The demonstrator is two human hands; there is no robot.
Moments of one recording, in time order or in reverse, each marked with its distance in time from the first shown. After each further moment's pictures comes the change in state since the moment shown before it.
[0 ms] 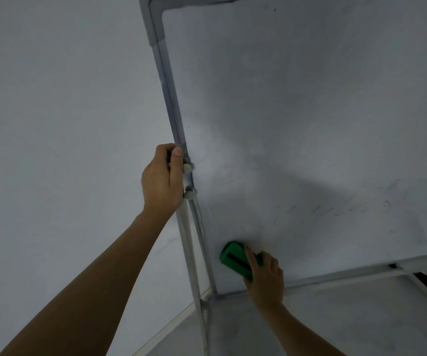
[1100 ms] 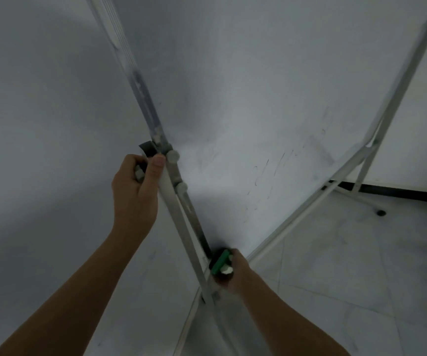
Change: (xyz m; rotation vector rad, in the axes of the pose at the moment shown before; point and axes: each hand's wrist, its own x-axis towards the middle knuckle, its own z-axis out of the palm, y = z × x) left_hand 0.013 -0.046 -0.014 -0.478 -0.389 0.011; right_hand 0.008 -0.122 0.042 2.001 0.157 1.540
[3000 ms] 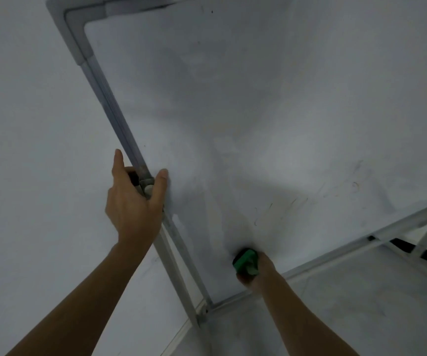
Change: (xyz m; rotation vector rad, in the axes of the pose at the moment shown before) left_hand 0.003 0.046 0.058 0.591 0.454 -0.090; right_hand 0.024 -0.147 0.003 -0.360 -0.076 -0.049
